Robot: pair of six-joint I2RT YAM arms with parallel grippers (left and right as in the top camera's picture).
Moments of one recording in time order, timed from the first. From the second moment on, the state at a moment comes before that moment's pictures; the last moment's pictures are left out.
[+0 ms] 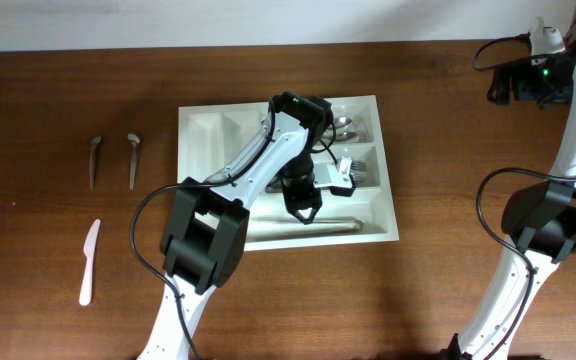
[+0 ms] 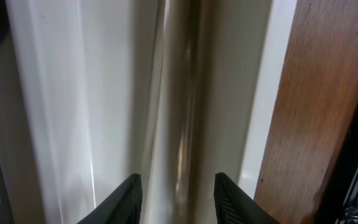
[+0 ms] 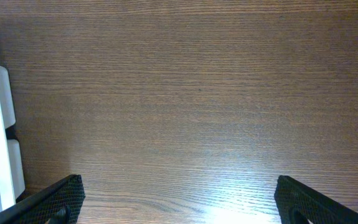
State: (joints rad) left arm -0.58 2.35 2.05 -1.49 0.33 0.90; right arm -0.36 2.39 2.66 -1.54 -0.16 -0.35
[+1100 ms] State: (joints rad) left arm -0.30 2.34 2.71 -1.54 -0.06 0.40; right arm -0.36 2.39 2.66 -1.54 -0.16 -0.35
